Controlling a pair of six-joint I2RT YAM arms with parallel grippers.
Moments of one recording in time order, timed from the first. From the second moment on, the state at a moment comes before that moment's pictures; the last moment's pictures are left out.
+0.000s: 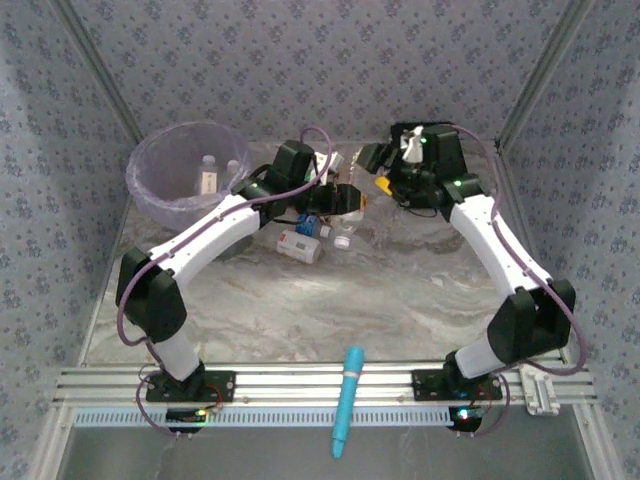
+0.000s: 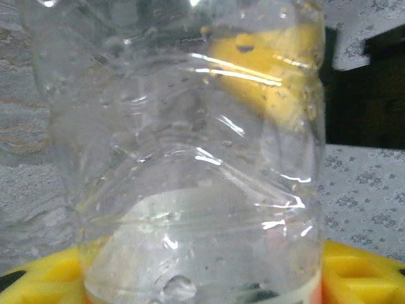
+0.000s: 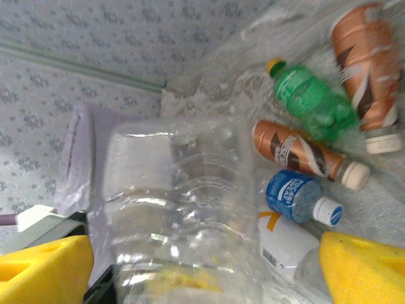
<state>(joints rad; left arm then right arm) -0.69 1.71 1.56 -0.47 0.50 -0.63 0.25 1.46 1.39 -0.44 -0.54 0.84</state>
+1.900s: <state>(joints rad) -0.06 1.76 1.95 -1.29 0.12 -0.05 0.08 1.25 1.11 -0.58 -0.44 0.61</state>
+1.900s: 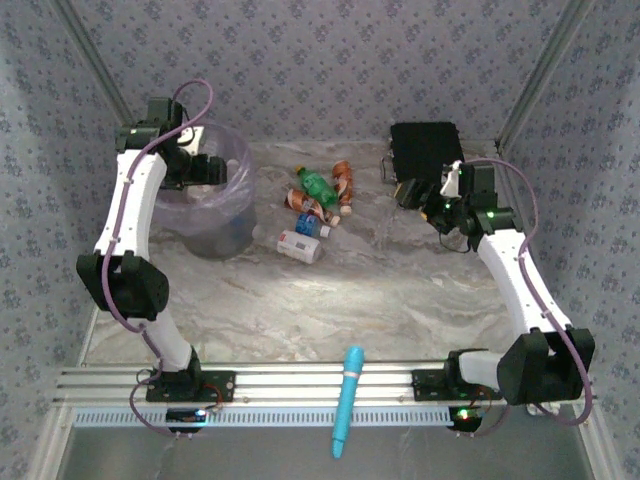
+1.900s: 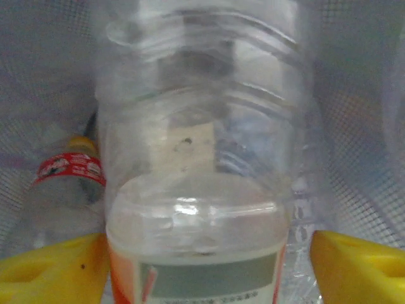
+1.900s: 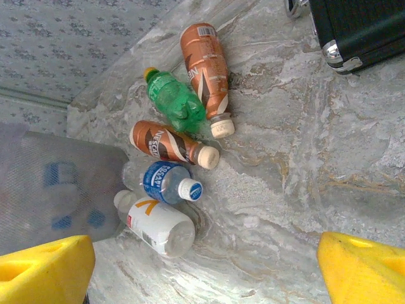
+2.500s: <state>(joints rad) -0.07 1.72 1.89 -1.22 0.19 -0.10 0.08 1.28 1.11 -0.58 -0.45 0.61</state>
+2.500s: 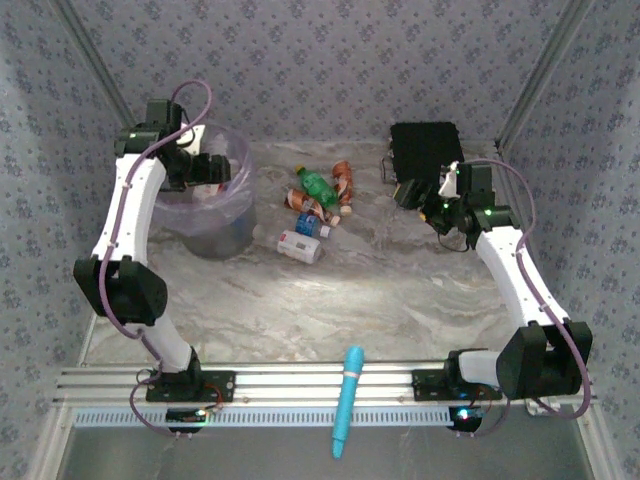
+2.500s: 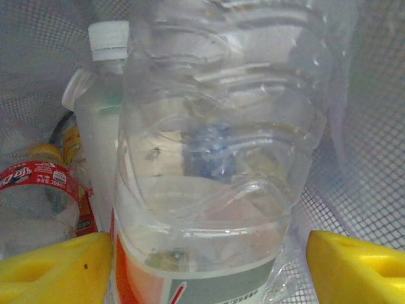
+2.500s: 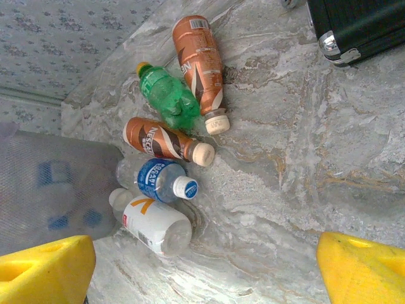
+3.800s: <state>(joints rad) -0.22 1.24 1.65 -1.01 0.24 -0.29 0.45 2.21 1.83 -0.74 0.10 0.44</state>
